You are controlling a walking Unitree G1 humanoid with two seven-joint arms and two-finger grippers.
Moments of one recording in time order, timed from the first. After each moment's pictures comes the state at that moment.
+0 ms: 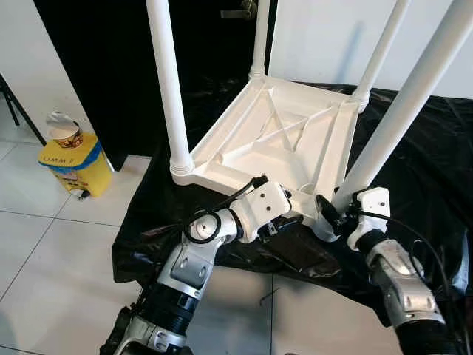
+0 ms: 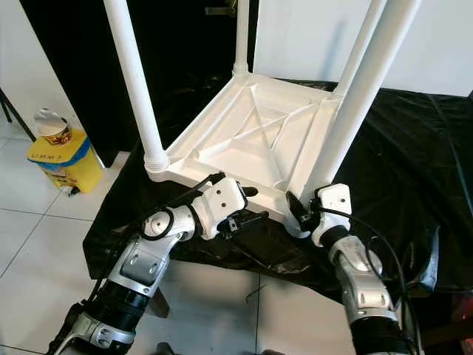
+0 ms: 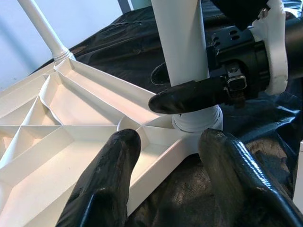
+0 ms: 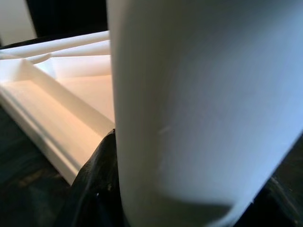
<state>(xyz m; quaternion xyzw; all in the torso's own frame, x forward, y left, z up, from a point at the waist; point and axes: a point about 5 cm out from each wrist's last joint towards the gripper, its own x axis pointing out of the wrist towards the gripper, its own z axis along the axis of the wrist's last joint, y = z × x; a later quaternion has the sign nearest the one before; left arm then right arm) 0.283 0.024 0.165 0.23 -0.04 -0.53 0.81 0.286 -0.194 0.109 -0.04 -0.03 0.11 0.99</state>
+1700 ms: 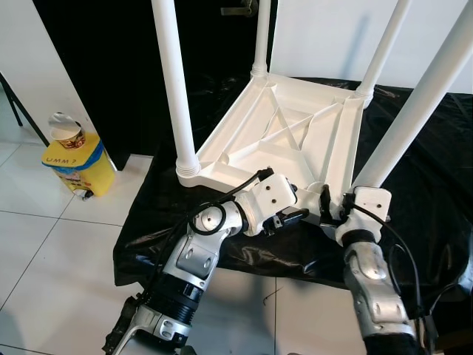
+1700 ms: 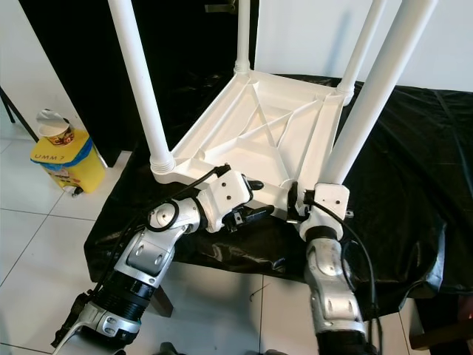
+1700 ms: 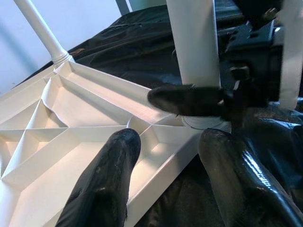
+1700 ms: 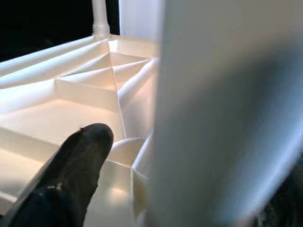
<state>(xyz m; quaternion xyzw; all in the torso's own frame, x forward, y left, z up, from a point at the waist) 0.291 0.017 0.172 0.23 -0.05 -0.54 0.81 0.272 -0.179 0.123 -0.01 -0.06 -0.05 1.00</state>
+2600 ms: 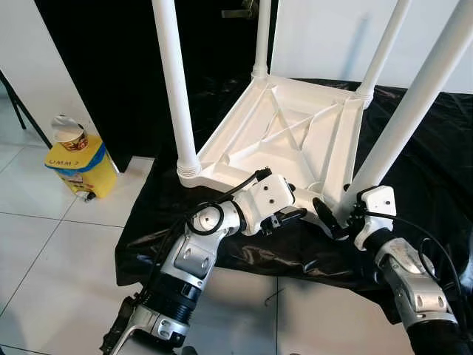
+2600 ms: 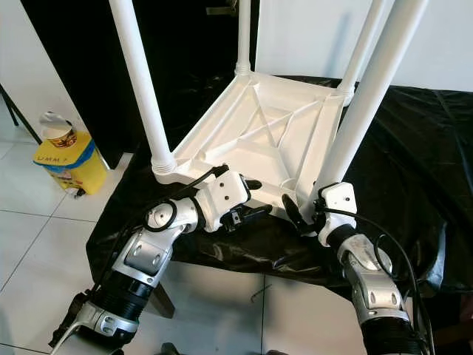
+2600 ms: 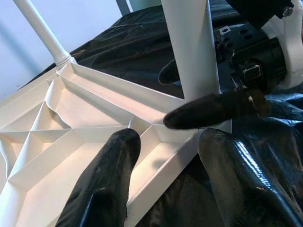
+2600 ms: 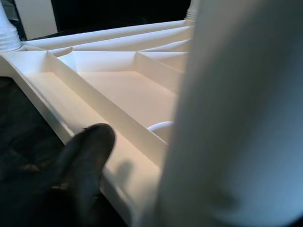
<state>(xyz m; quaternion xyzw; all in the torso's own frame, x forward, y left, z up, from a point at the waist) 0.291 0.021 0.172 0.24 -0.06 -0.53 0.81 0.285 -0.203 0.116 -0.08 -0.03 0.20 0.98</state>
